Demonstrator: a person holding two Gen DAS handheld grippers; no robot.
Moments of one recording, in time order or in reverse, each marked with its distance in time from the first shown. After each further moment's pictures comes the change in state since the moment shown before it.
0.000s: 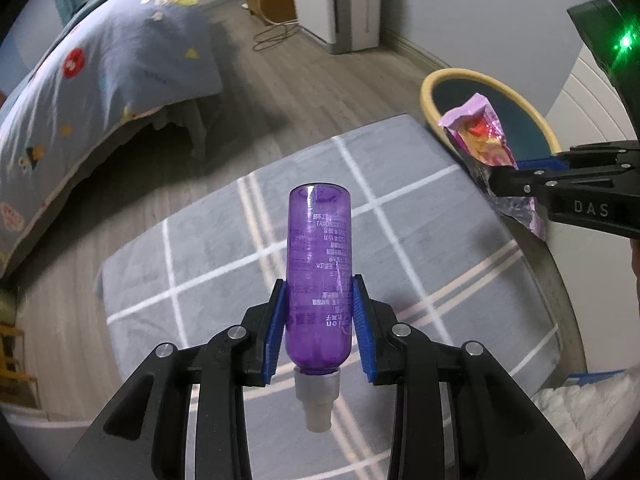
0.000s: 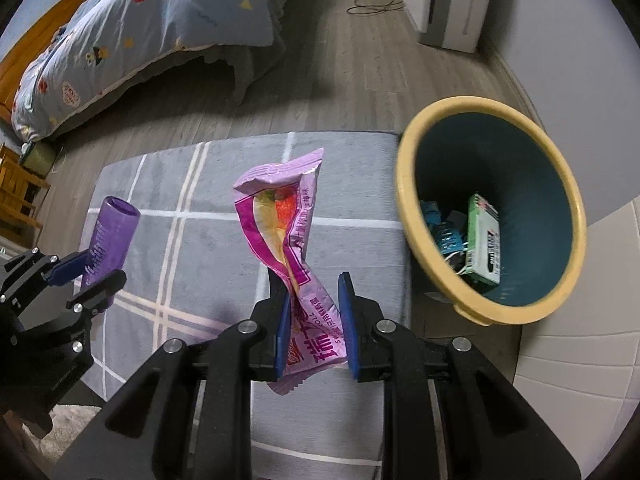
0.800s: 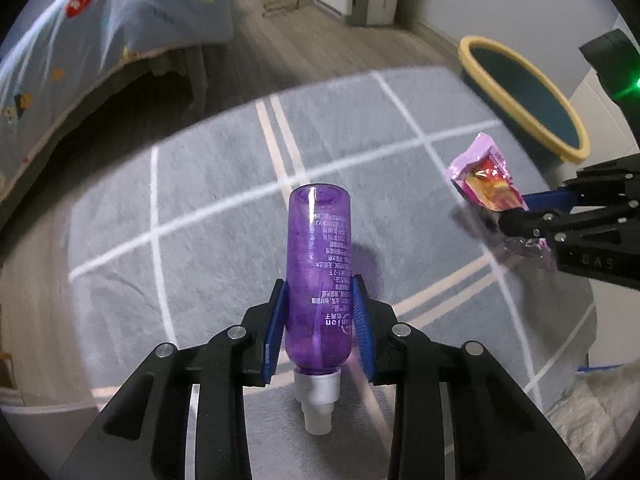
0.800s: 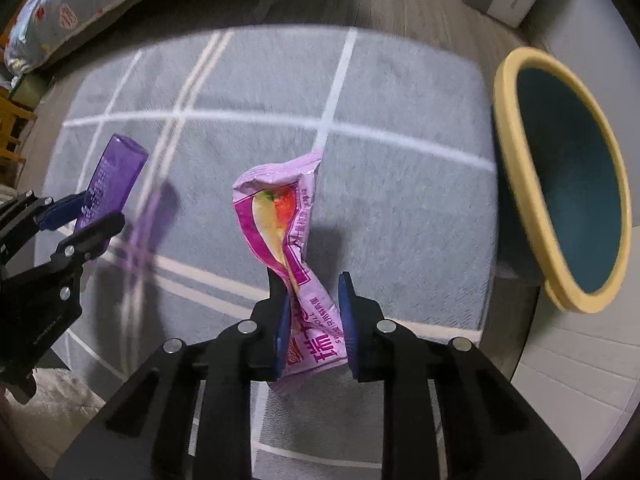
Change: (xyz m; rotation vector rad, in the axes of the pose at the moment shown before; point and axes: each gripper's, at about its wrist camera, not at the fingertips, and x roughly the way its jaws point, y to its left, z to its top) left arm 0.059 0.045 -0.043 -0.072 0.044 -0.051; right arm 0.083 0.067 -0.018 -0.134 0.190 -0.034
